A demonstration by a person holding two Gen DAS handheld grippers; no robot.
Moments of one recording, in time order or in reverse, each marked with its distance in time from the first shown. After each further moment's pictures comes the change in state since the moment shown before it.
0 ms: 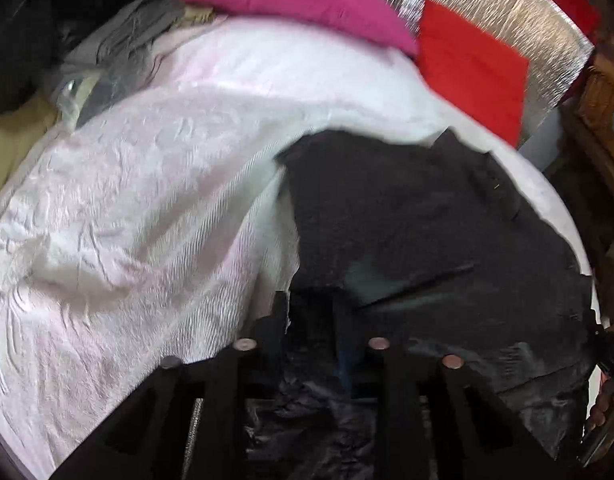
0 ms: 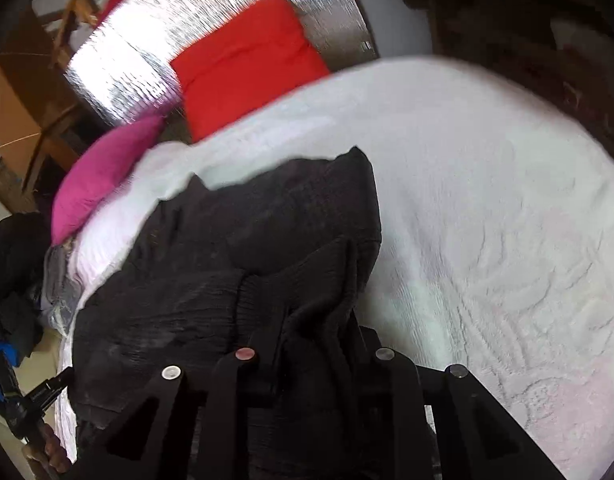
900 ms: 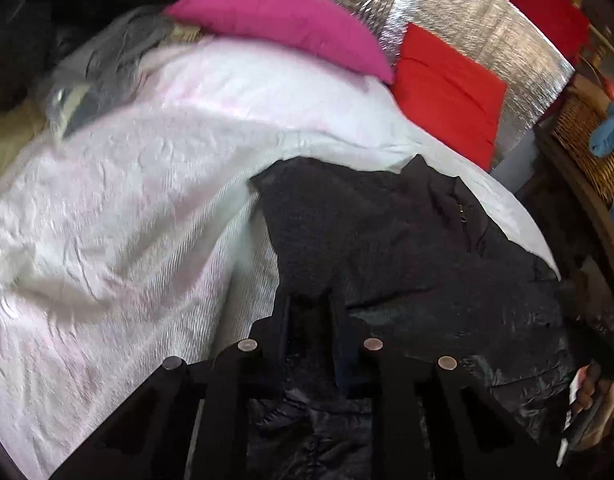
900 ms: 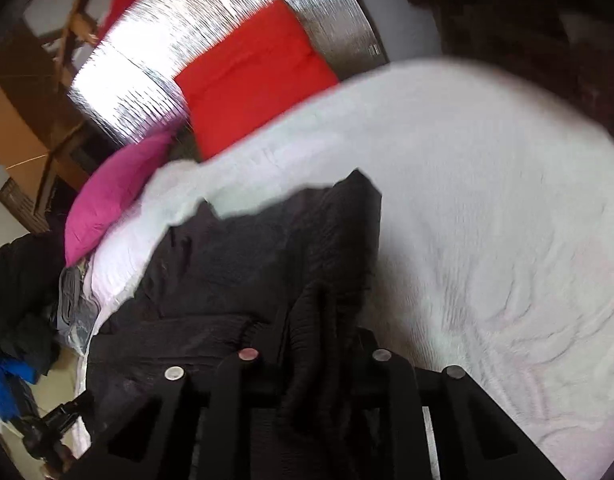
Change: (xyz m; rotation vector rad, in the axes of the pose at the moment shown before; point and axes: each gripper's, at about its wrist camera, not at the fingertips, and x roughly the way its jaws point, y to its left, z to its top) left arm -0.013 -0.021 0.009 0.010 -0.099 -0.097; right arm -0.003 0.016 0.029 0.004 -0.088 0.060
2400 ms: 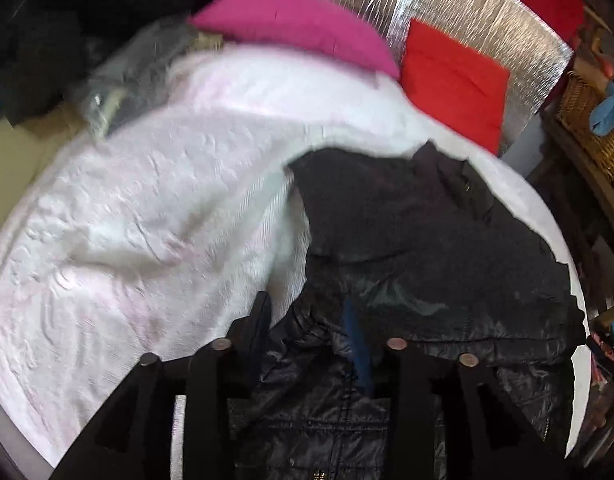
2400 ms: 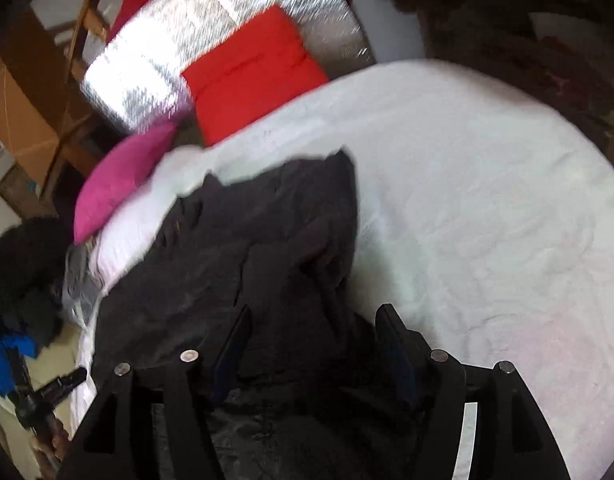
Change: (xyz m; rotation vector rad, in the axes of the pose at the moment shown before) left arm -0.076 0.017 -0.037 0.033 -0.004 0.063; right arm -0.082 -0.018 -0.052 0.028 0.012 -0.008
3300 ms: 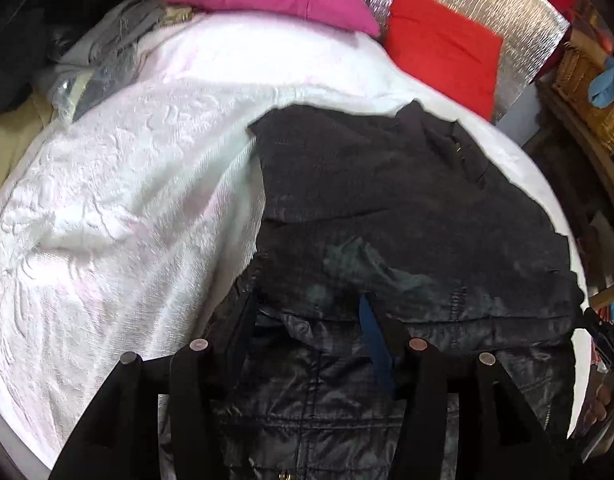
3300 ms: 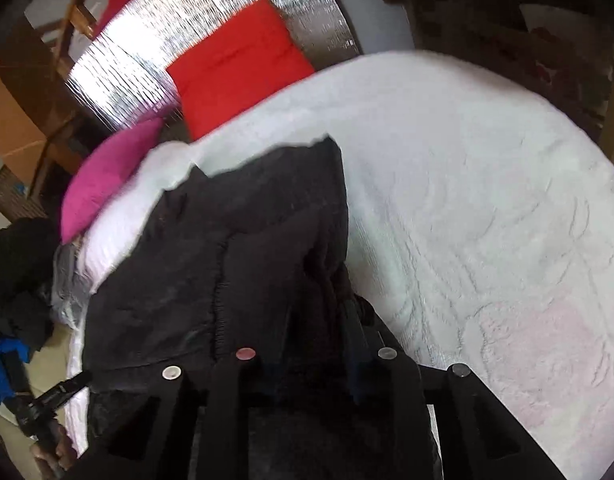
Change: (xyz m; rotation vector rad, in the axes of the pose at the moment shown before) left arm 0.030 -0.027 -0.001 0.037 0.112 -0.021; right arm 0.018 0.004 -0.006 0.004 0.041 -0.039
